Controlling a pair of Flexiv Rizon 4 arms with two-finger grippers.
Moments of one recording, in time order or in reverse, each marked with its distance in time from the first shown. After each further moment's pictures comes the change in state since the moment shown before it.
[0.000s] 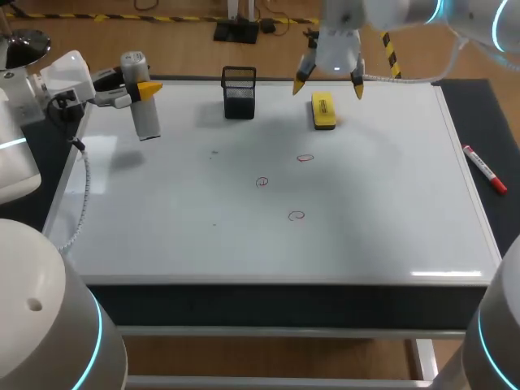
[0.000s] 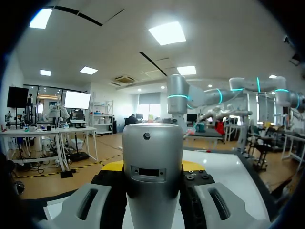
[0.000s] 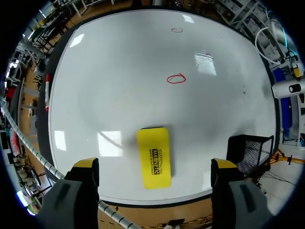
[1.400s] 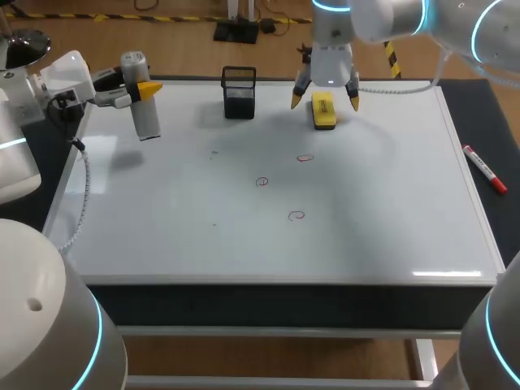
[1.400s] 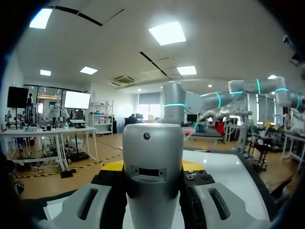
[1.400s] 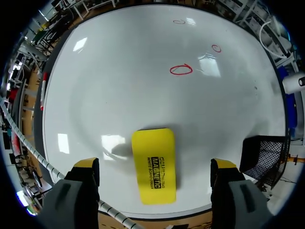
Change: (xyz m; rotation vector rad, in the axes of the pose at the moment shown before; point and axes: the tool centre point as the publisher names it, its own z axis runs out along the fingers) left arm 0.000 0.000 0.000 0.000 0.000 0.000; right arm 0.001 -0.004 0.040 -0.043 0.045 0.010
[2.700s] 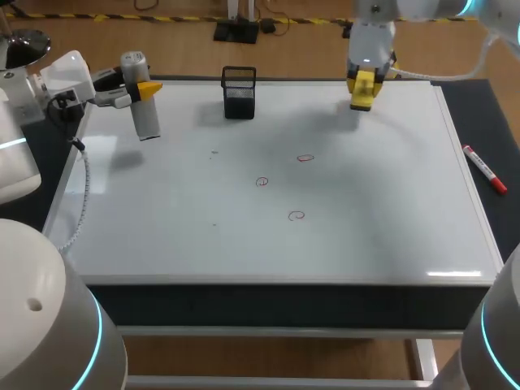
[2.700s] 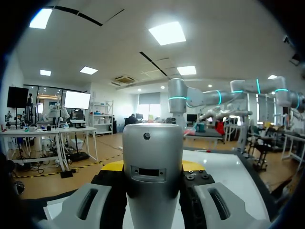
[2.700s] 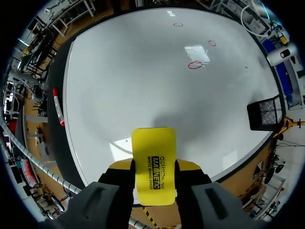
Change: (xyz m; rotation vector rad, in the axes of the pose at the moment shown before) left arm 0.000 0.000 0.000 0.000 0.000 0.000; right arm 0.096 -0.010 -0.048 0.027 -0.009 0.245
